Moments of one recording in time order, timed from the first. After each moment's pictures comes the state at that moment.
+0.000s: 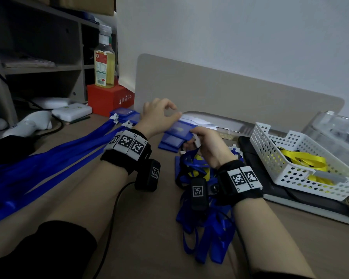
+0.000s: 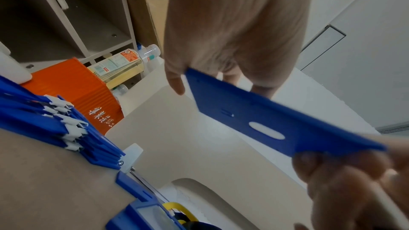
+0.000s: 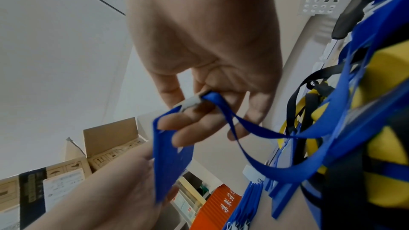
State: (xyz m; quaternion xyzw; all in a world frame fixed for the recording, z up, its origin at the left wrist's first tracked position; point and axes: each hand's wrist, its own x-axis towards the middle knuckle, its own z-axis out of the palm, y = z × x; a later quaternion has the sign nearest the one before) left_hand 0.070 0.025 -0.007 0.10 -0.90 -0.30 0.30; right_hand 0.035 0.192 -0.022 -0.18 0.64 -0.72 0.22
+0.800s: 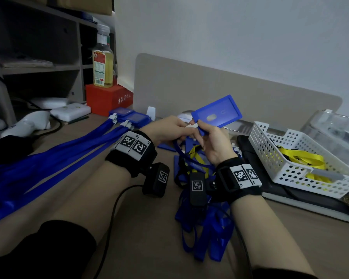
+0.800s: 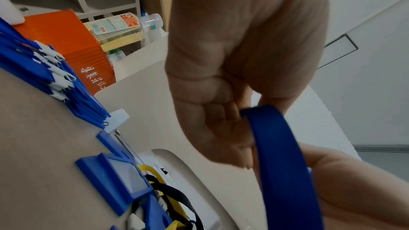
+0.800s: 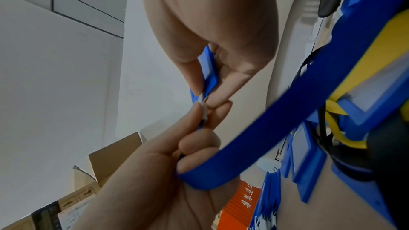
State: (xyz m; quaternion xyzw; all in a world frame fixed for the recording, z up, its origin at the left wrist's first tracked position) left_hand 0.089 0.067 -0.004 0.01 -0.86 -0.51 0.06; right_hand 0.026 0.195 -0.022 -0.13 0.45 -0.87 0.13
